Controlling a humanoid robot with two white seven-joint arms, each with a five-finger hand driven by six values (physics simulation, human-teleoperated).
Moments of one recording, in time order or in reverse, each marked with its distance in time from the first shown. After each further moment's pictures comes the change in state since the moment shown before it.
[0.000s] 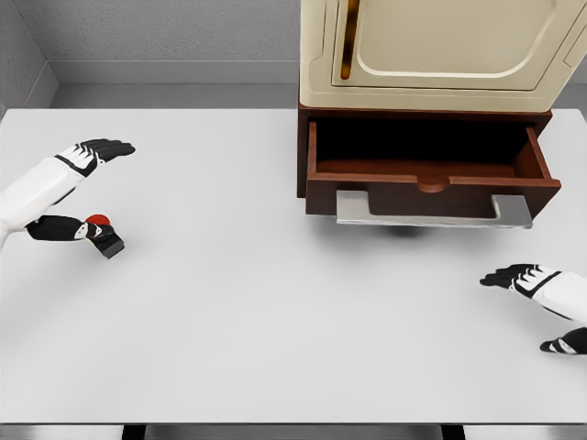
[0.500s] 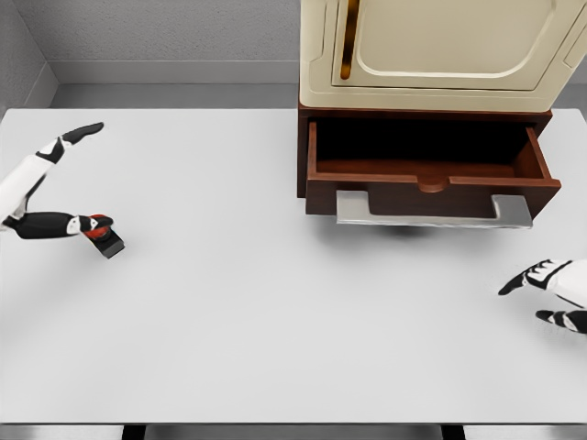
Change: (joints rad) left arm 0.061 -0.041 0.020 -0.001 0.330 0.000 0.016; right arm -0.008 -0.006 -0.046 0.003 -0.027 0.000 0.000
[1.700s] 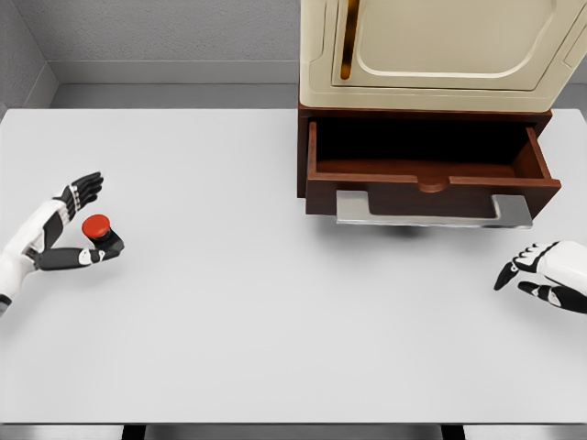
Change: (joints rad) left arm 0.026 -0.115 -0.023 0.214 0.203 0.273 -0.111; right arm -0.094 -0.027 0.085 0.000 -0.060 0.000 0.000
